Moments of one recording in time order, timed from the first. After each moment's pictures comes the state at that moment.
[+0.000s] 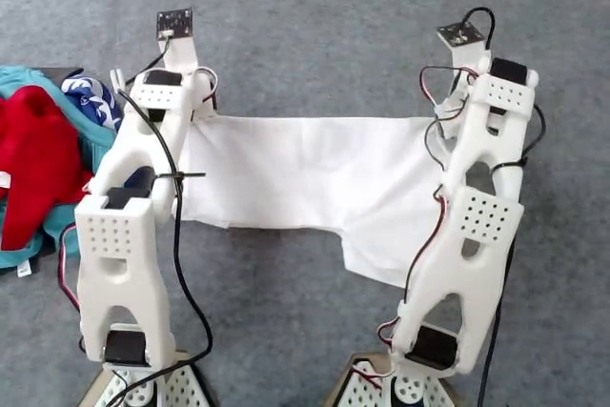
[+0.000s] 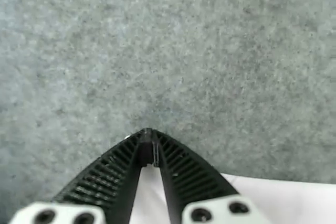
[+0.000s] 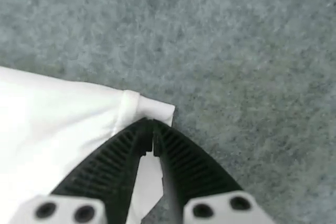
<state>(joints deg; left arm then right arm) -2.5 41.3 -20.0 49.5 8.5 19.5 61.0 -54.6 81.5 32.9</state>
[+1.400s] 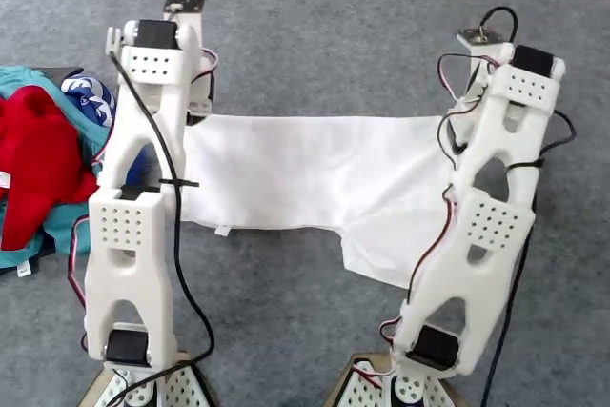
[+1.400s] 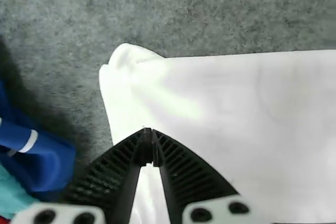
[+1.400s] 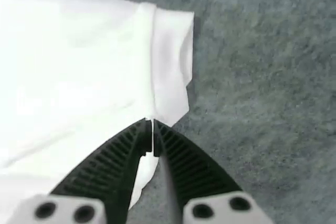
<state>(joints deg) 0.5 45.5 -56.4 100.3 2.2 21.5 51.6 -53.8 100.9 29.2</state>
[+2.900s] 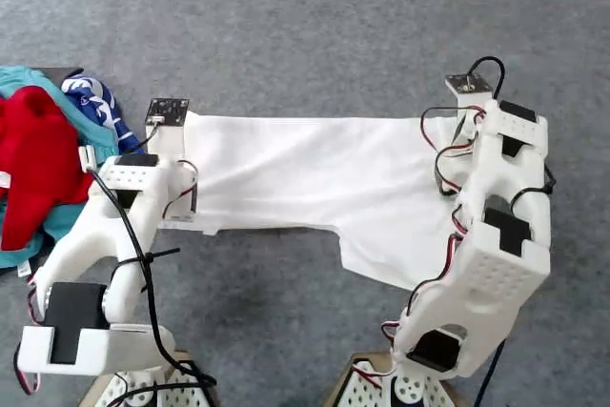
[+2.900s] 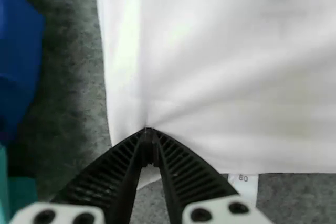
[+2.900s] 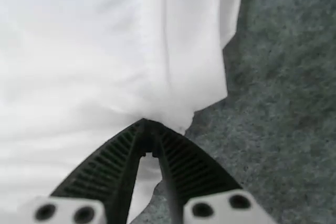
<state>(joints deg) -4.0 -6.5 44.2 49.5 -2.5 22.7 27.2 3.3 68.1 29.7</state>
